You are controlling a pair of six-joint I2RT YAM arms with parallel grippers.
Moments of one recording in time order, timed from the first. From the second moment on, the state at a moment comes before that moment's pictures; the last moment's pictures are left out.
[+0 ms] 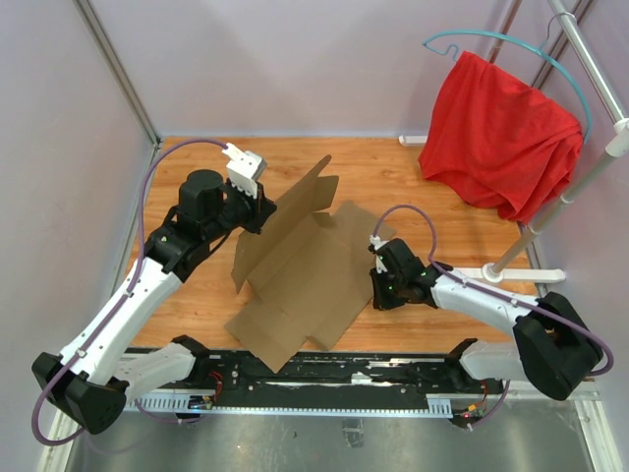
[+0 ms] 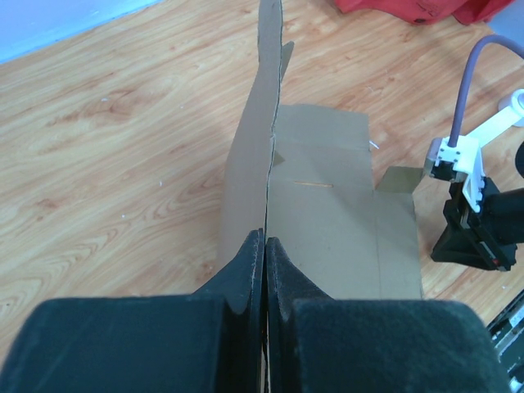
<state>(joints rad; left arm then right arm) -0.49 1.03 1.09 -0.40 0.15 -0.06 0.68 1.25 0.58 -0.40 -0.08 0.37</state>
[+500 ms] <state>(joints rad) -0.49 1.02 1.08 -0.40 0.15 -0.06 0.70 1.30 0.58 -0.31 -0.08 0.40</state>
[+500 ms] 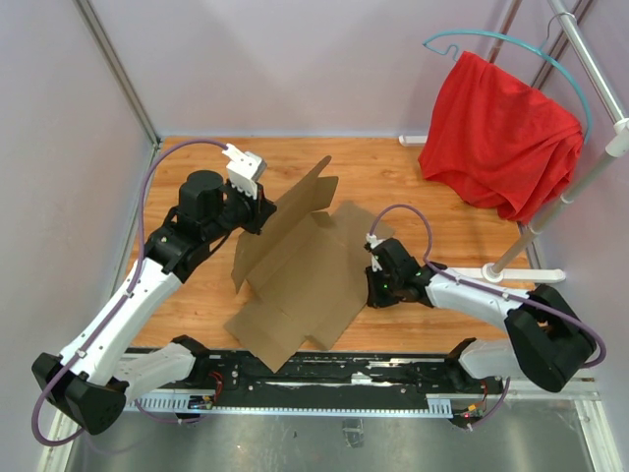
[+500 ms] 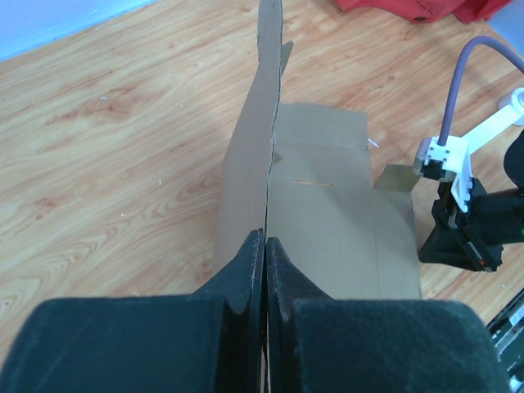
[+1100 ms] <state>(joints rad) -0.49 1.02 1.08 -0.40 0.17 -0.07 0.71 1.33 0.70 -0.29 -0.07 0.40</state>
